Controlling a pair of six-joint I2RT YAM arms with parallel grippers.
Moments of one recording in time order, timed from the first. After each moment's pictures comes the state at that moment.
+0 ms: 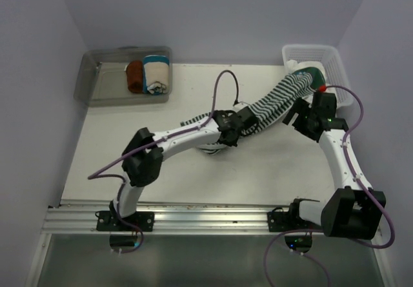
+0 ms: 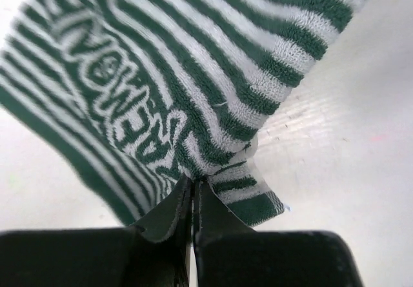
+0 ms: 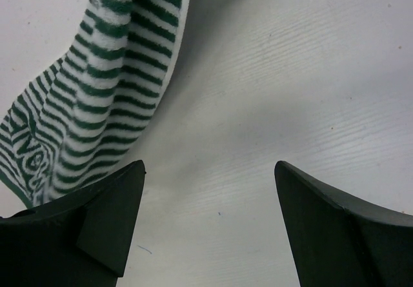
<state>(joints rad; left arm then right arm) -1.01 2.09 1.77 -0.85 -0.44 -0.54 -0.09 1.22 0.99 -0.62 -0.02 0.46</state>
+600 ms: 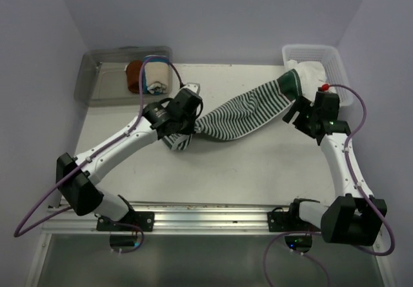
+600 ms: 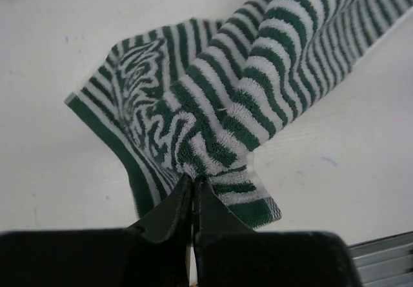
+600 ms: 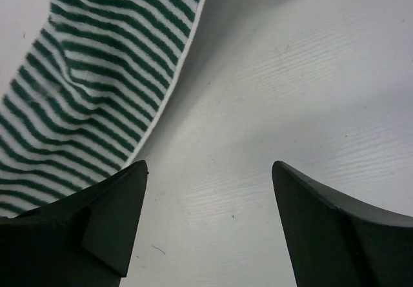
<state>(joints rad) -0.77 1.47 1.44 -0.86 -0.32 -0.51 -0.09 1.16 0.99 -0.60 -0.04 0.47</state>
